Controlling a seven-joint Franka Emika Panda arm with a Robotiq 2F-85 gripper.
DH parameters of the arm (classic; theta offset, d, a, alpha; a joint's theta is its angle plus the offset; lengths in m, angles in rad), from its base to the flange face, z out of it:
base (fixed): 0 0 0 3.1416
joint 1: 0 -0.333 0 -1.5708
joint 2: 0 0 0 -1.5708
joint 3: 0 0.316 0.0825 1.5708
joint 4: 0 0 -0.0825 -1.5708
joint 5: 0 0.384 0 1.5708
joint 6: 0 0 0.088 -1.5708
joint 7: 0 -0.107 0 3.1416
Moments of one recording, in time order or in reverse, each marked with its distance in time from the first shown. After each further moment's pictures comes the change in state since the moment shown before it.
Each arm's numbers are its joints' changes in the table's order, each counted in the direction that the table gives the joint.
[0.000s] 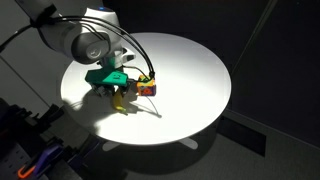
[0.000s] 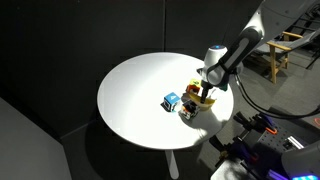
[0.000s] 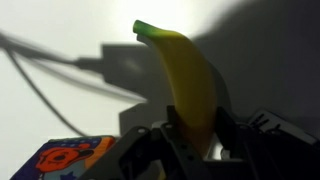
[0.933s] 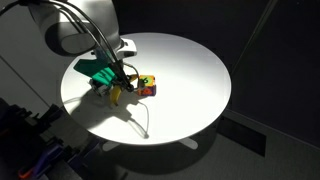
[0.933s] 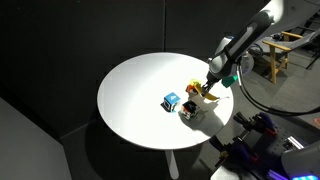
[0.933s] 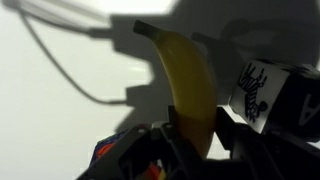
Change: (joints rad) arm 0.068 0.142 0.053 -0.120 0.320 0.099 -0.063
